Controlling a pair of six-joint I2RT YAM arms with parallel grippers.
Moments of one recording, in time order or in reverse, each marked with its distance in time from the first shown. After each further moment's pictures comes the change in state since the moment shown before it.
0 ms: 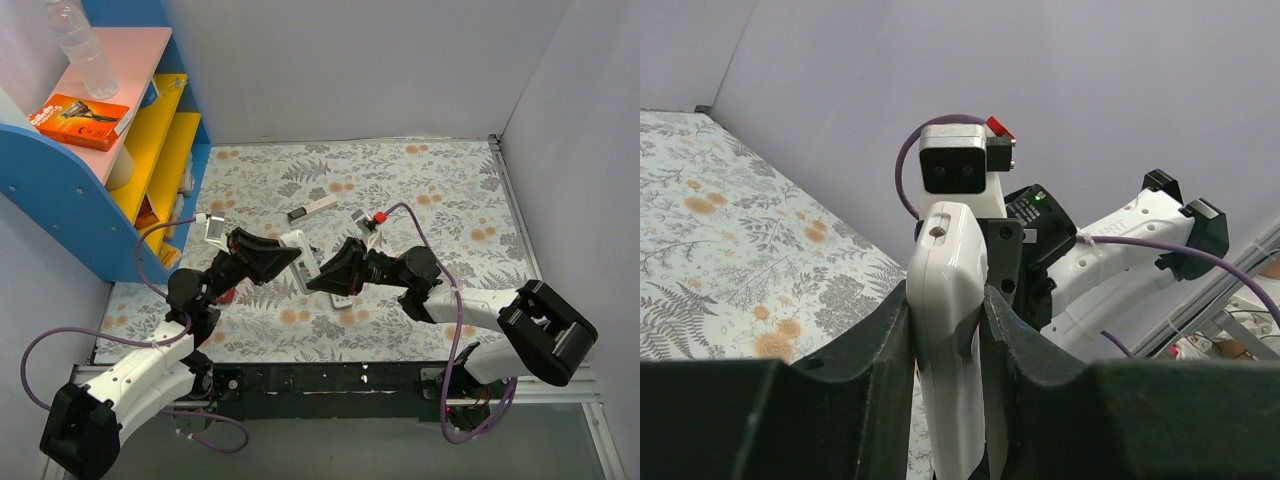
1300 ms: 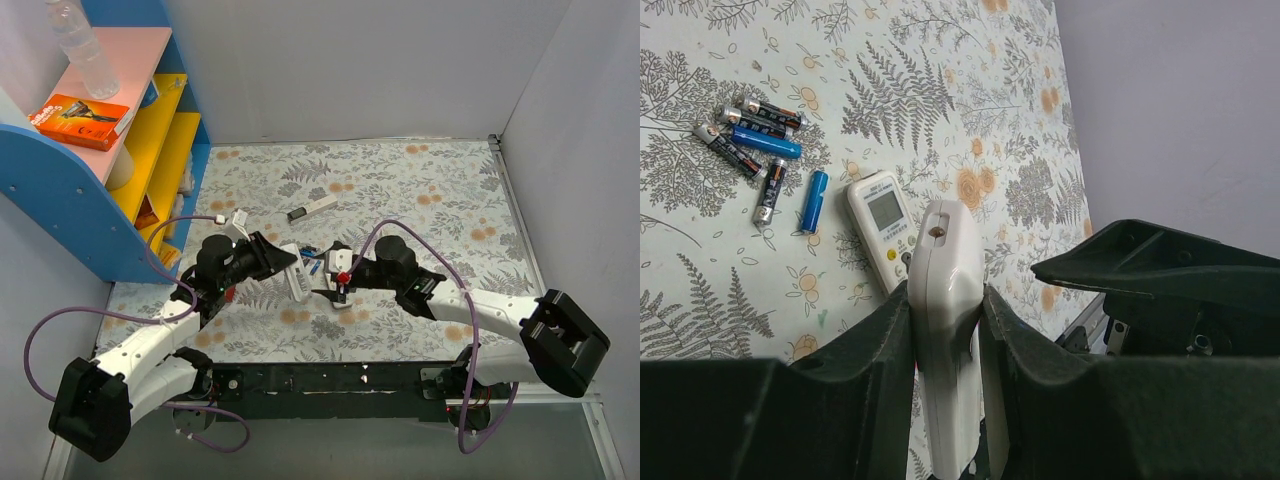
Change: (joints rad) left arm 0.051 0.161 0.136 -0.760 -0.193 0.027; right arm 0.050 -0.092 0.106 -0.768 0.184 -1.368
